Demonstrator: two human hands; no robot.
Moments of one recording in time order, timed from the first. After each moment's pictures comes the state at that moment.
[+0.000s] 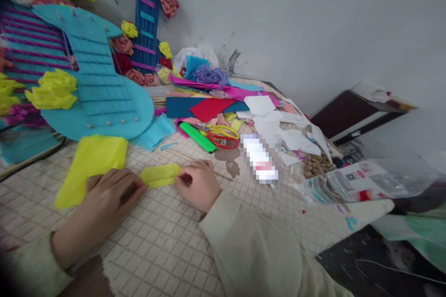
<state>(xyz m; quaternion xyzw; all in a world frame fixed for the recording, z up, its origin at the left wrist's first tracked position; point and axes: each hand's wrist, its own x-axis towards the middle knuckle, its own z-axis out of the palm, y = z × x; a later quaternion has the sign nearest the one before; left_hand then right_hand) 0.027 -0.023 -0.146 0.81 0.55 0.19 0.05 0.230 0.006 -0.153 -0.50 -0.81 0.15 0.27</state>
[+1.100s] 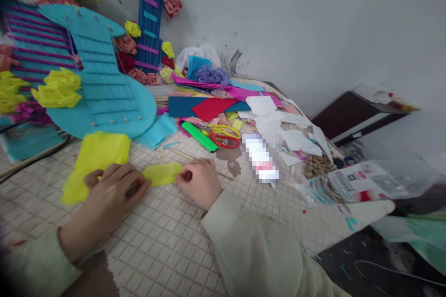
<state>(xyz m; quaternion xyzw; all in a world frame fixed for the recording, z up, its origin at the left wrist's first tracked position) 0.028 -0.019 -0.149 0.82 0.53 0.21 0.02 0.224 0.008 -0.150 -0.54 -0.79 0.16 0.25</state>
